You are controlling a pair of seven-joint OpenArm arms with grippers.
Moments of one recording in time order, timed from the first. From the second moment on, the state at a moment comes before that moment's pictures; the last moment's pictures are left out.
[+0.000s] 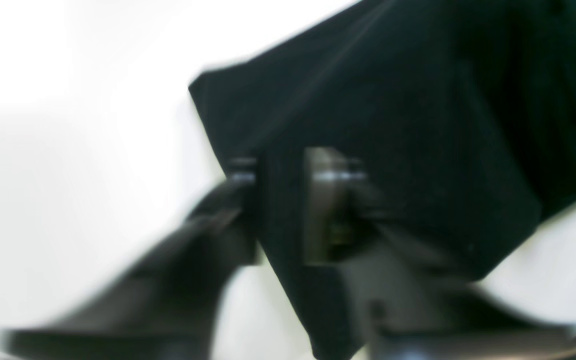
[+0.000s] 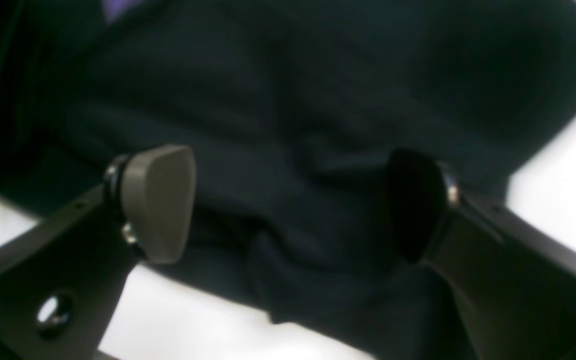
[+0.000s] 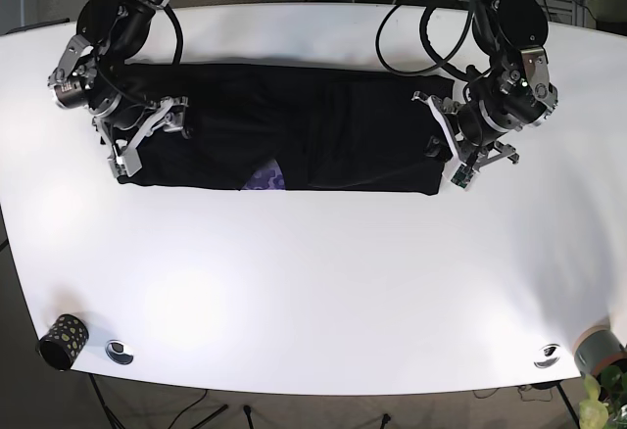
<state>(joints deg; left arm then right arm) 5.9 -0.5 -13.1 105.0 -12.9 -39.9 58.7 -0.8 3.6 38.2 100.5 30.6 39.9 -78.1</state>
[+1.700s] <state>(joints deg) 1.7 -0.5 -14.3 85.1 -15.9 -40.0 49.5 3.3 7.6 47.2 86.7 36.1 39.9 -80.0</state>
